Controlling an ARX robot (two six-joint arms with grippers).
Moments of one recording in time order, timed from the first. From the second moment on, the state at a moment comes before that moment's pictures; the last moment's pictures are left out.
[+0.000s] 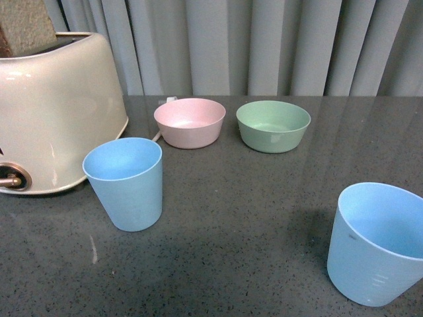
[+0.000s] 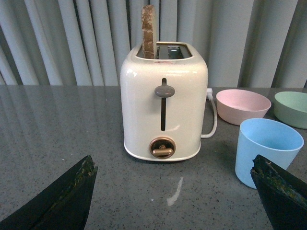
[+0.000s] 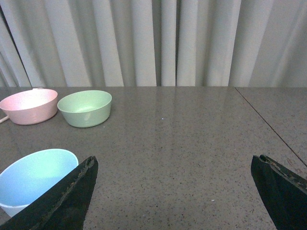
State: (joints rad) left arm 0.00 0.01 0.02 0.00 0.00 0.00; right arm 0.00 0.00 0.01 0.00 0.00 0.01
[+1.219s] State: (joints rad) left arm 0.00 0.01 0.02 0.00 0.00 0.00; right arm 0.00 0.00 0.01 0.00 0.00 0.01
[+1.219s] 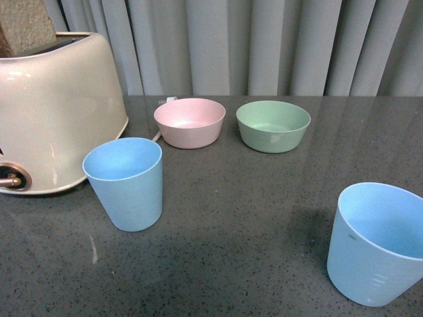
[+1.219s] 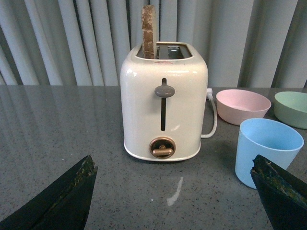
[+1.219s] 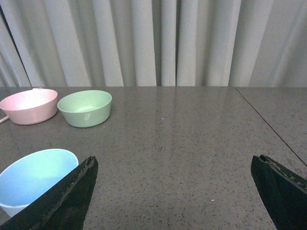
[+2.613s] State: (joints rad) left arm 0.00 0.01 0.02 0.00 0.00 0.00; right arm 0.00 0.00 0.01 0.00 0.00 0.01
